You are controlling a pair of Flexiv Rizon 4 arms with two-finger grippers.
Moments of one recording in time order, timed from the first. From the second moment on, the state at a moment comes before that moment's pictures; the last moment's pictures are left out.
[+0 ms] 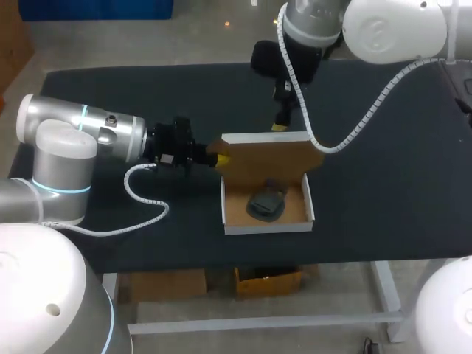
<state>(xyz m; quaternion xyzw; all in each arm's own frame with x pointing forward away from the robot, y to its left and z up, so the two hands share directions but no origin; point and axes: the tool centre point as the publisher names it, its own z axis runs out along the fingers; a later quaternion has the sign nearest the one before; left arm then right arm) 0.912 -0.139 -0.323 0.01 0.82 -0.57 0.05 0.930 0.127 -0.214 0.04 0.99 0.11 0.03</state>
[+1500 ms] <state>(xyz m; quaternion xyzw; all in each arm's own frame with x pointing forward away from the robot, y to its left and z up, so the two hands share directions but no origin) 0.896 -0.130 -0.327 0.14 0.82 -0.49 0.25 0.902 0.073 -0.251 0.39 0.92 0.09 -0.07</state>
